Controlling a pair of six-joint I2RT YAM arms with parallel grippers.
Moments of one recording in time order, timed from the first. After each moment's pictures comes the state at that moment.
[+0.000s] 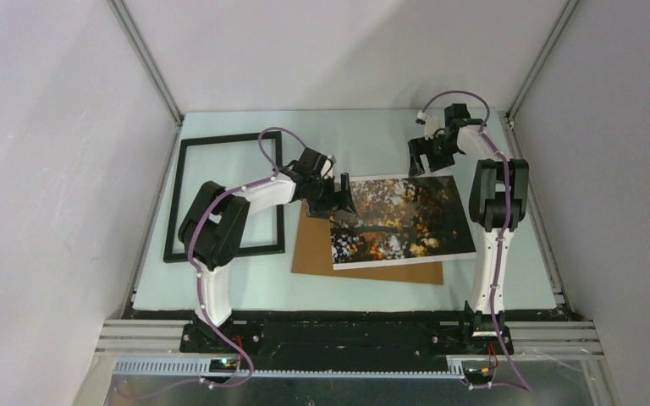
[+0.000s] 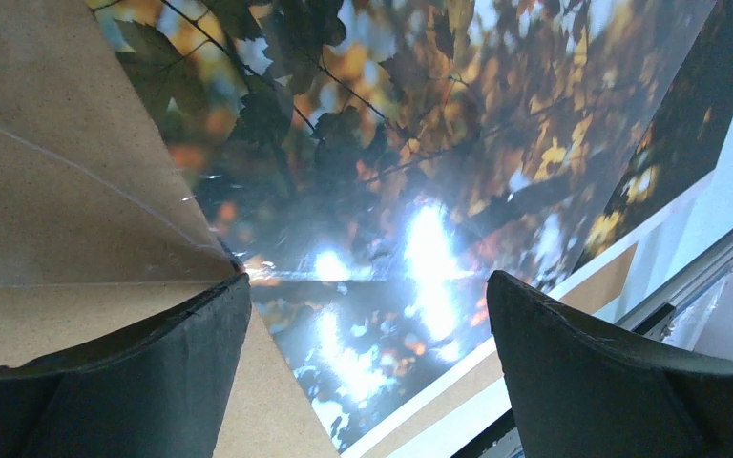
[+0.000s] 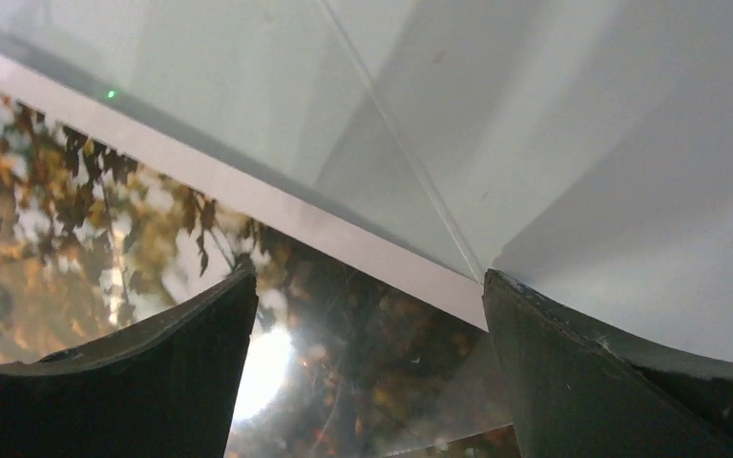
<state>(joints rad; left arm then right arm) -0.55 1.96 1.30 -0.34 0.35 -0.59 0.01 2.35 1.97 -0.80 -0.43 -0.33</state>
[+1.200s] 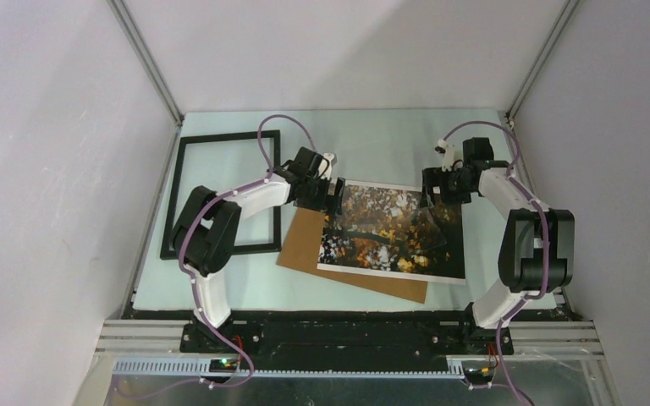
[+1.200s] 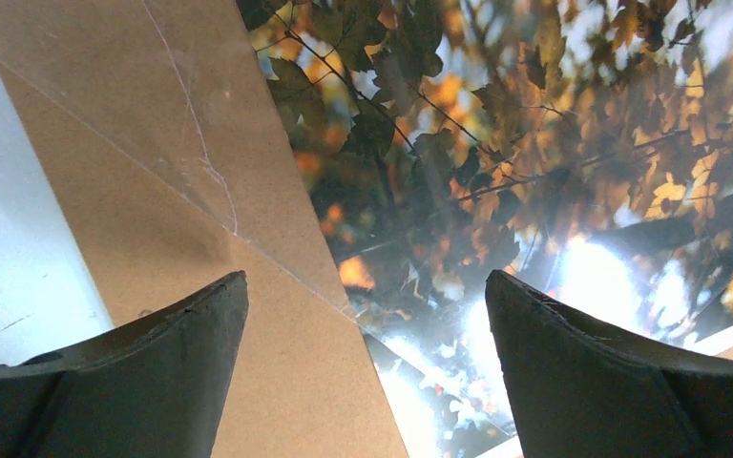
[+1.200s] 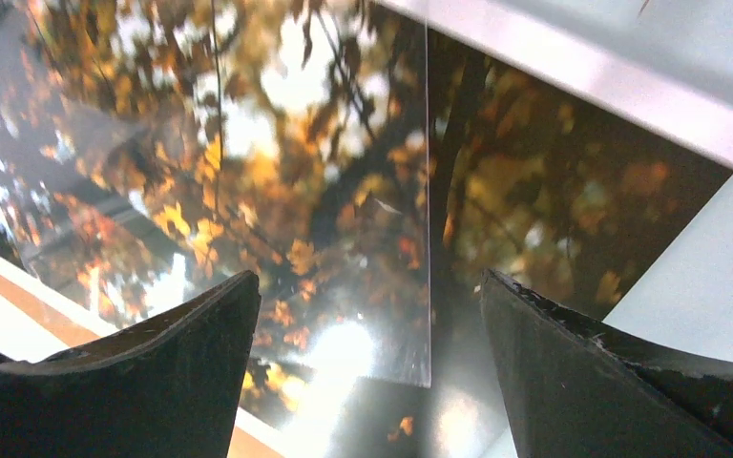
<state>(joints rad) -0.55 1.89 1.26 -0.35 0.18 -0.26 -0.01 1.64 1.13 -0.61 -0.40 -0.16</state>
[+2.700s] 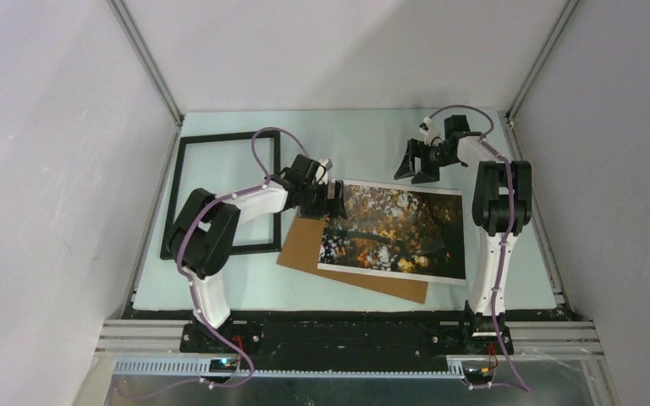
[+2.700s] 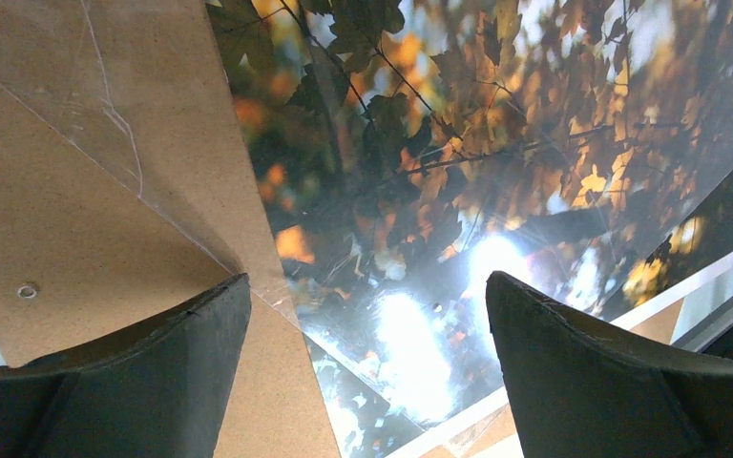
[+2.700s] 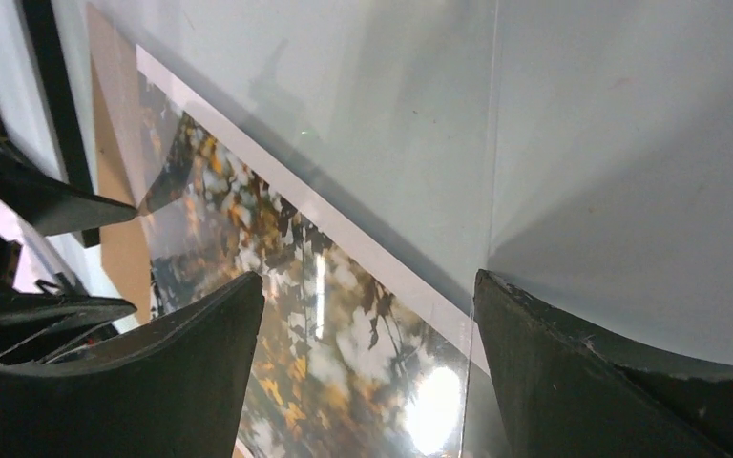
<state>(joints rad) -0.55 1.86 1.16 -0.26 0.28 -0.44 0.02 2.23 1.70 -0.62 -0.70 0.03</state>
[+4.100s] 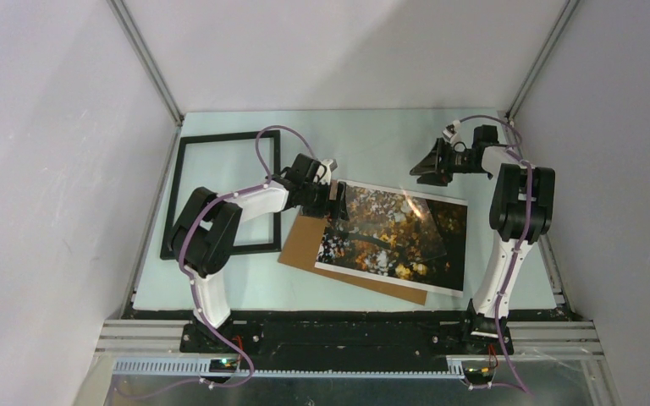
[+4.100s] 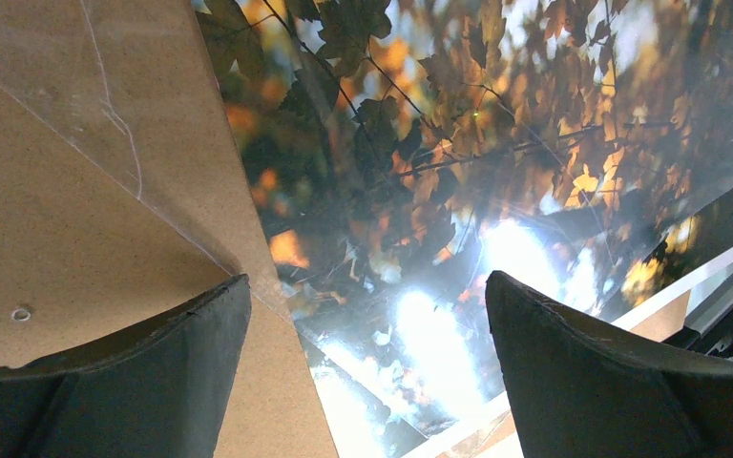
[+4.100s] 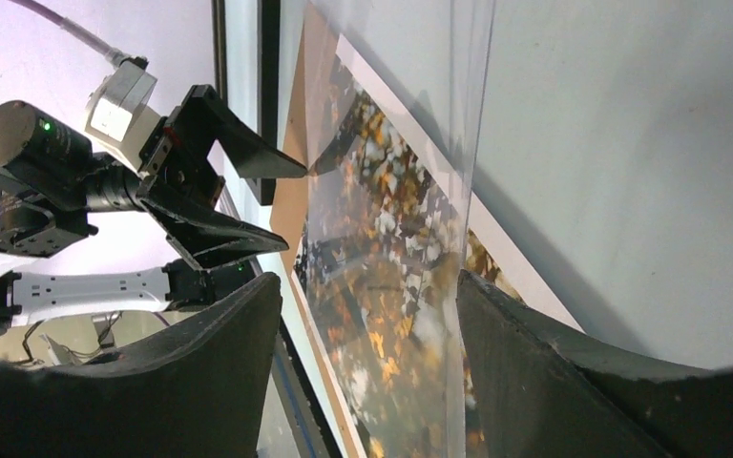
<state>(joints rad) -0.55 1.87 1.17 -0.23 0.35 -0.36 -0.13 2.14 1.52 -0.51 -1.13 0.12</state>
